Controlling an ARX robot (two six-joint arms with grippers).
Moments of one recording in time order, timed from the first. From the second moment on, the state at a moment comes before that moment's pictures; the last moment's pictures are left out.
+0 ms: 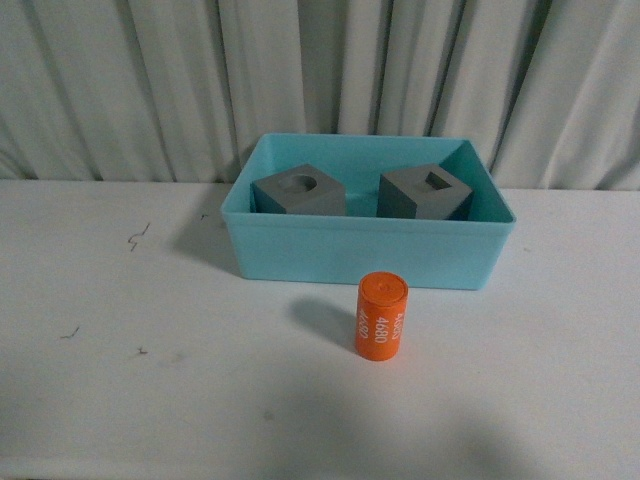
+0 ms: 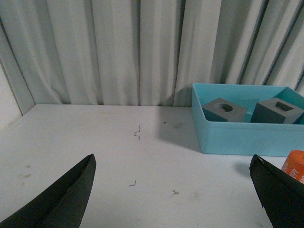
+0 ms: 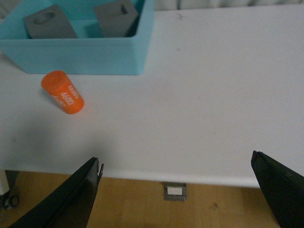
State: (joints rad) left arm 0.00 0.01 0.01 0.00 0.00 -0.01; right arm -0.21 0.62 0.29 -0.16 -0.32 -0.08
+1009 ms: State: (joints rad) left arm 0.00 0.01 0.01 0.00 0.00 -0.01; right arm 0.20 1.78 0.83 0.11 -0.45 -0.49
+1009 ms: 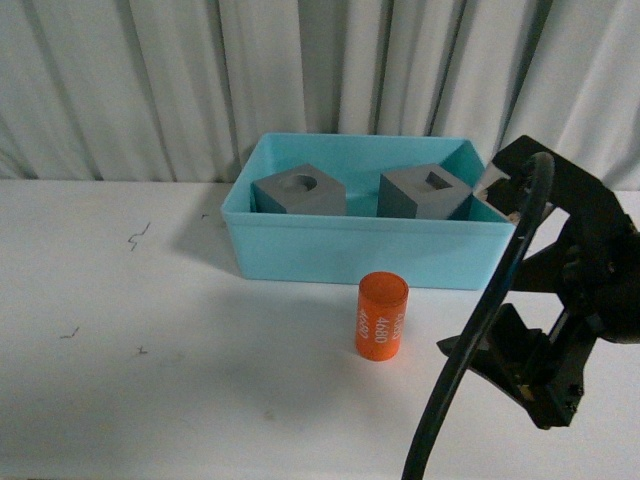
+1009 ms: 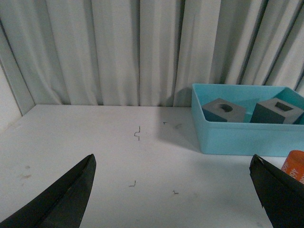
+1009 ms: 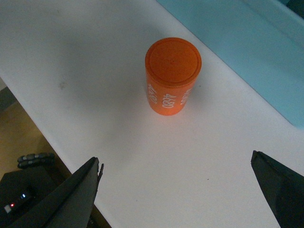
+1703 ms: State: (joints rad) left arm 0.00 0.01 0.01 0.00 0.00 -0.01; right arm 0.29 1.98 1.02 0.13 -0.38 -0.44
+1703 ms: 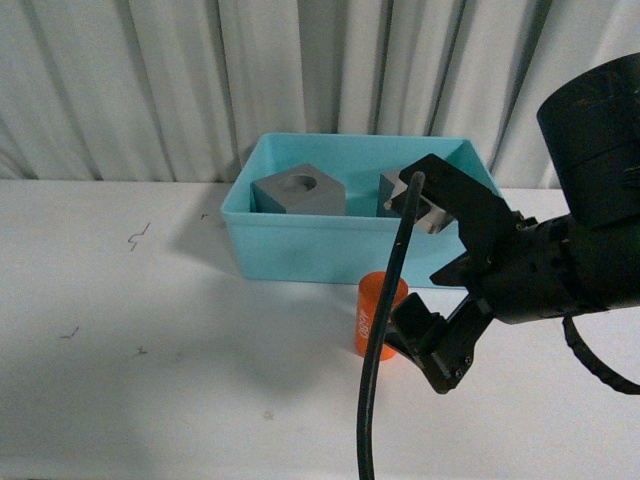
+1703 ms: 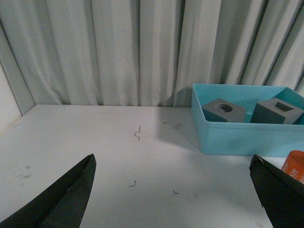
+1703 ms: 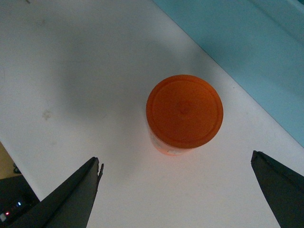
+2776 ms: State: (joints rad) left arm 0.00 0.01 0.01 0.00 0.00 -0.01; right arm 0.35 2.09 1.13 0.11 -0.32 -0.44
